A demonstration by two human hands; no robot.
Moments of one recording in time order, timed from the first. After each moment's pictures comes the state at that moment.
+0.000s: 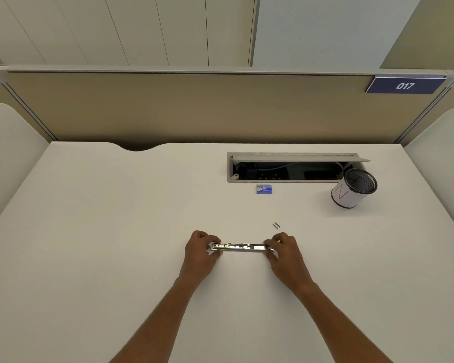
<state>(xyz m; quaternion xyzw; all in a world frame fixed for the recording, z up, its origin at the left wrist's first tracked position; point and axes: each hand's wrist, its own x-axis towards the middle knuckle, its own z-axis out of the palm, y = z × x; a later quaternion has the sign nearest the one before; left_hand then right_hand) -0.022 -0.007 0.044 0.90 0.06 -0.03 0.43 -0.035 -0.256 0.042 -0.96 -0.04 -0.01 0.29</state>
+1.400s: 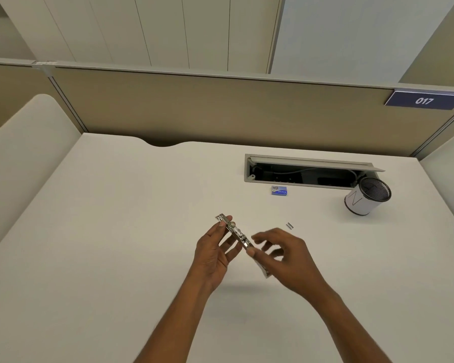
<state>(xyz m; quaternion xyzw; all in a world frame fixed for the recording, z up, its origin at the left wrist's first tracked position) -0.064 -0.012 0.123 0.34 0.22 -0.11 0.91 -0.079 -0.197 0.173 -0.84 -0.11 0.03 0.52</state>
